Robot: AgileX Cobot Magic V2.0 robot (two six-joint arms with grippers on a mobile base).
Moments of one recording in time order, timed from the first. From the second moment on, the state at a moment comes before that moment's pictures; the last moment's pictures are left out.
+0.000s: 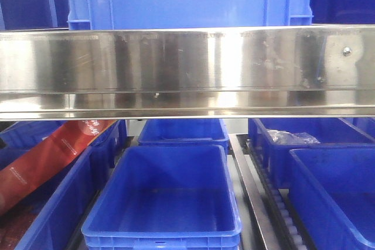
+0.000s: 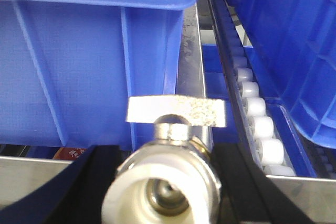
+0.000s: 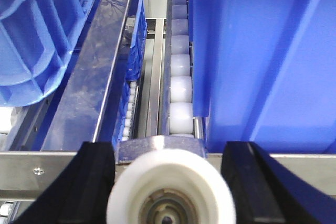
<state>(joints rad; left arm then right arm) -0.25 0.72 -0.70 0.42 0.48 -0.47 0.06 0.85 -0.75 0.10 0.55 -0.02</state>
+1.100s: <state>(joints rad) -0.28 0.76 -0.85 0.42 0.46 -0.39 0.12 0.85 -0.89 0.10 0.56 -0.06</state>
